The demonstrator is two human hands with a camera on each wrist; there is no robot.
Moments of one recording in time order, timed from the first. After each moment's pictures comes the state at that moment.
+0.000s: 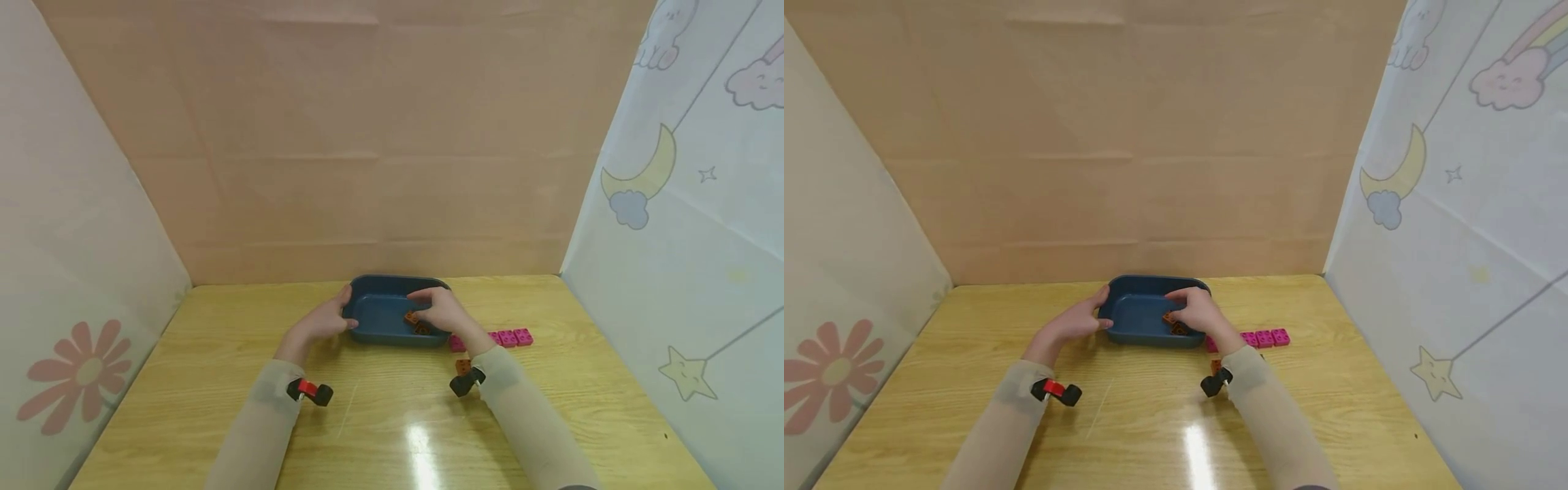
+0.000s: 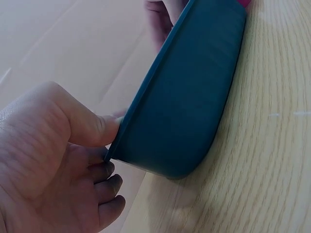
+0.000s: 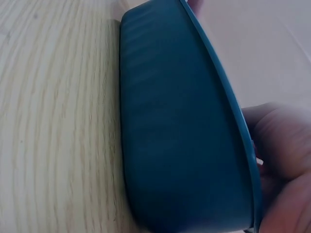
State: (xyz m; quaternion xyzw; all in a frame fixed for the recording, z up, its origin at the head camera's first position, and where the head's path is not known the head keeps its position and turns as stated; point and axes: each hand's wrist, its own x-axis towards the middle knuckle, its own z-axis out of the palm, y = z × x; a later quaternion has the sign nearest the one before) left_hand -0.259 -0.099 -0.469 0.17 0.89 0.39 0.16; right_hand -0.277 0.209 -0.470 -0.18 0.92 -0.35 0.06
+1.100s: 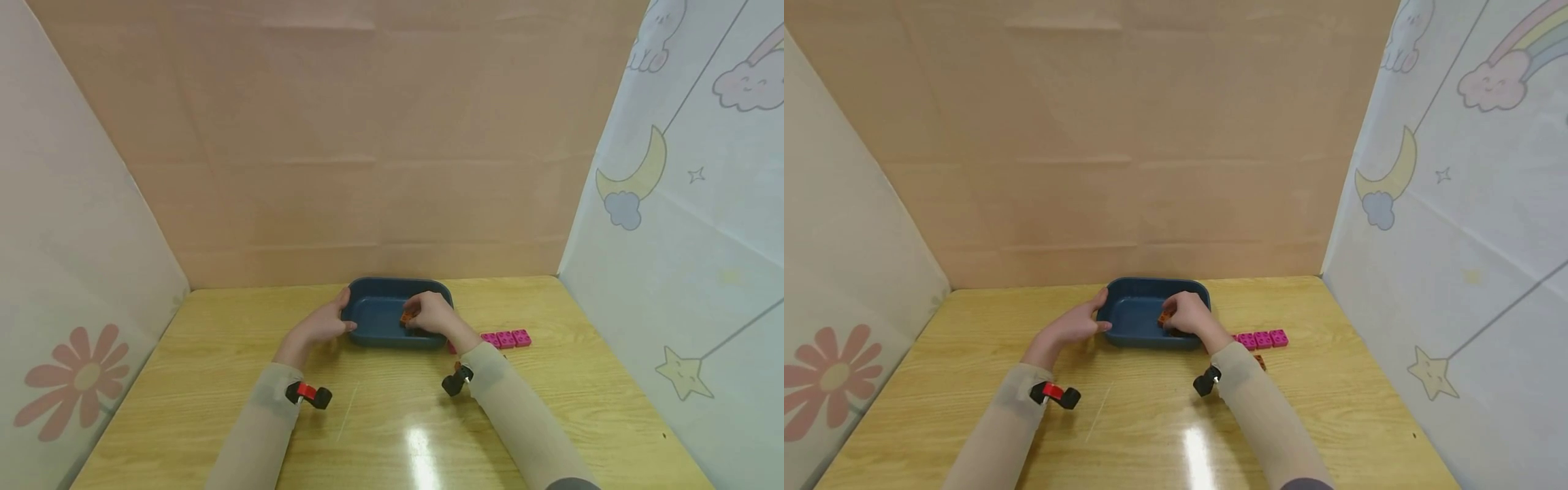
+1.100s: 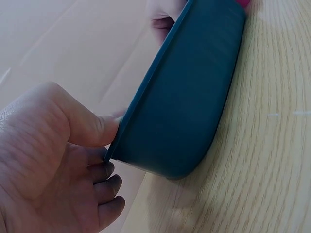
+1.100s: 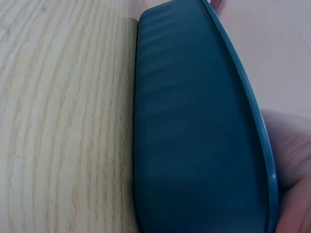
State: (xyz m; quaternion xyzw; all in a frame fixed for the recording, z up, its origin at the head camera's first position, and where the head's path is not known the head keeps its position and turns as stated) left_hand -0.245 -0.092 -0.463 0.16 0.89 0.40 0.16; right_hand -0.268 0.199 -0.468 -0.16 0.93 -0.31 0.08
